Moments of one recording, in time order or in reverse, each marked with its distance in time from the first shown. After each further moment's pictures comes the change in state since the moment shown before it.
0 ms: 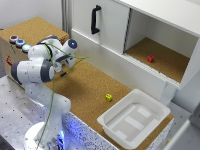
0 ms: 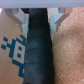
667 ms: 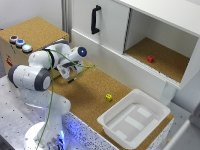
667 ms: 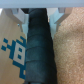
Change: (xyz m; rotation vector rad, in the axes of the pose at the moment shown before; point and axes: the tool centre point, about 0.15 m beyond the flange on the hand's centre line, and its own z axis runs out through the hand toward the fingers) arm 0.011 0.052 -0.038 -0.002 0.029 0.021
